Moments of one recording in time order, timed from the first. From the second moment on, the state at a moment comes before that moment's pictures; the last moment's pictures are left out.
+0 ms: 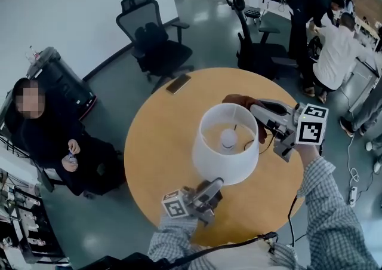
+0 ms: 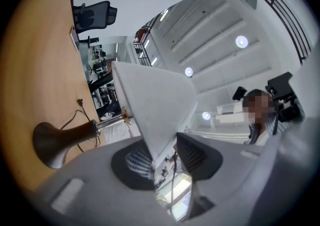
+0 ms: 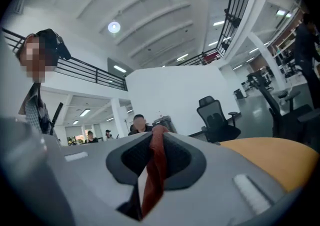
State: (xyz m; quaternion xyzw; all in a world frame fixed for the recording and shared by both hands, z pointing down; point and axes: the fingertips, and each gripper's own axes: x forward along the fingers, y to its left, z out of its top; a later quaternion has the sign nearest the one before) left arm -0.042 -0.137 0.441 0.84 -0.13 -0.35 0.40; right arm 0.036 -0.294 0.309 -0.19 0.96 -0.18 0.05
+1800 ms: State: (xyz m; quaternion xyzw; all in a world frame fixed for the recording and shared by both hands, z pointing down) left arm -0.035 -0.144 0.443 0.84 -0.13 -0.34 0.40; right arm -0.009 -0.128 0.274 -0.15 0.99 0.03 0.05
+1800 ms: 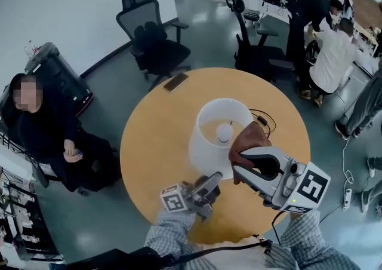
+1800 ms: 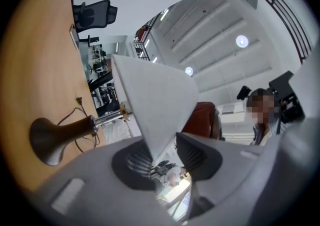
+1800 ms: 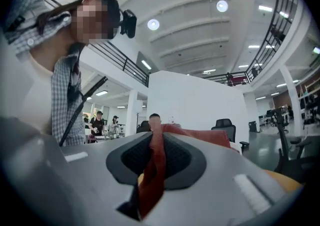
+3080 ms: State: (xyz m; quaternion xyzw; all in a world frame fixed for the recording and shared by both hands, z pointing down) left arm -0.041 -0.143 0.441 0.84 -0.14 -0.35 0.39; right arm -0.137 -0.127 0.380 -0.28 0.94 -0.03 -0.18
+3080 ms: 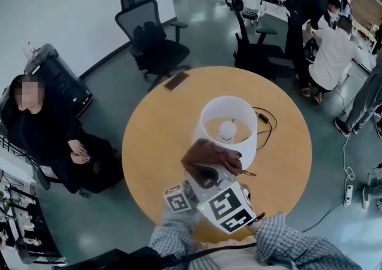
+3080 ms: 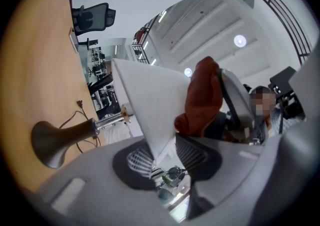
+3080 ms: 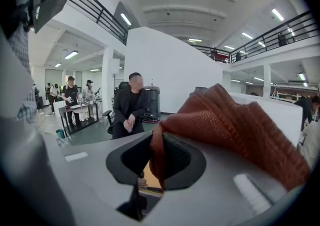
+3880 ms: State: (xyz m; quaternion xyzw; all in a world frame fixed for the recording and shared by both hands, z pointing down) left arm -0.046 -0.150 0.438 0.83 -0.14 -0.38 0.39; right arm 0.112 -0.131 0.329 -0.46 0.88 -0.08 0.03
